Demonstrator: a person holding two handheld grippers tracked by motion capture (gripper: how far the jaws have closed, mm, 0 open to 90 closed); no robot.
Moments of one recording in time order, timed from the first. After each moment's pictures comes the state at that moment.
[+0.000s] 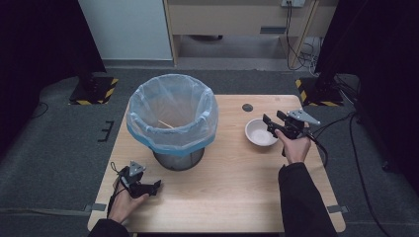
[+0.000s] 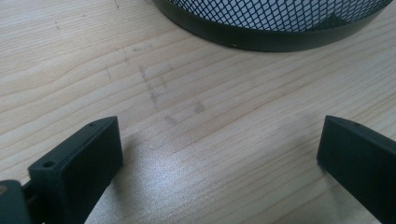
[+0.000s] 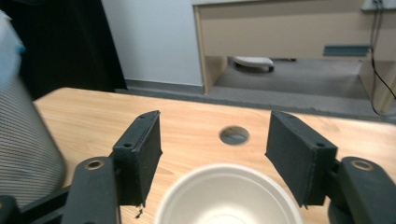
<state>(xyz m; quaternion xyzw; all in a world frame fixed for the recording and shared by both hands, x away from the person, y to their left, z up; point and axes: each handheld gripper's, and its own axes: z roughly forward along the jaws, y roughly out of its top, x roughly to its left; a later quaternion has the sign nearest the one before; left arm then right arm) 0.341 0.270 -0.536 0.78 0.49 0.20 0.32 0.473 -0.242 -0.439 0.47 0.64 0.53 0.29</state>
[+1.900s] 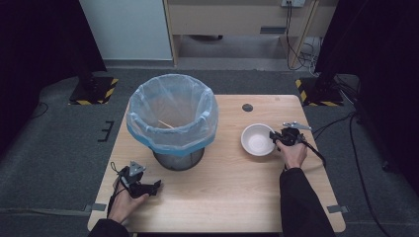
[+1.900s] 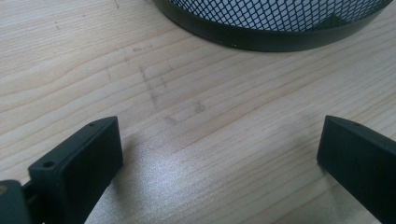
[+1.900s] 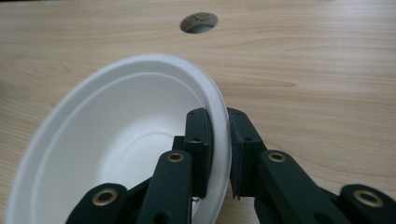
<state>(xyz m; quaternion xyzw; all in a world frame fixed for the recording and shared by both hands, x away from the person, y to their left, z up) 0.341 0.270 -0.536 0.78 0.49 0.20 0.32 0.488 -0.260 -0.510 0.56 0.68 0.41 0.22</state>
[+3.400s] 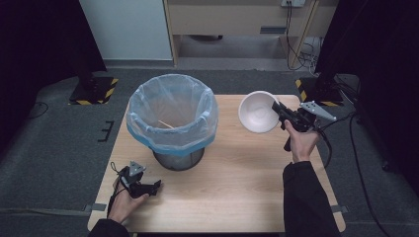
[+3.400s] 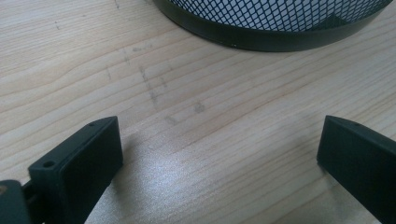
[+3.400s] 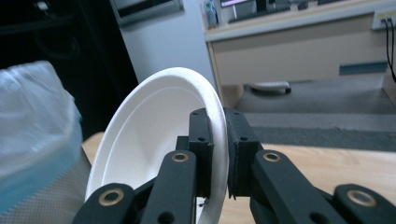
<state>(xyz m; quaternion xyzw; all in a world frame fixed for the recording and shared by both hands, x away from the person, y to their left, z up) 0.341 0.270 -0.536 0.78 0.49 0.20 0.32 0.456 -0.246 -0.386 0.47 0.59 0.60 0.27</state>
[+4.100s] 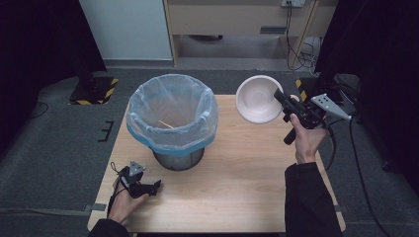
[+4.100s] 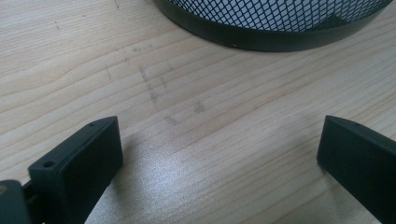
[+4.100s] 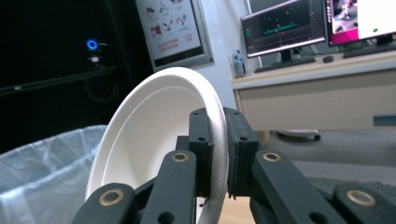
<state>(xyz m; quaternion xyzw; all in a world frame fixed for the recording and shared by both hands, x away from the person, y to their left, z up) 0.341 0.270 -0.536 0.78 0.49 0.20 0.32 0.430 -0.238 -0.334 0.41 0.55 0.68 0.28</state>
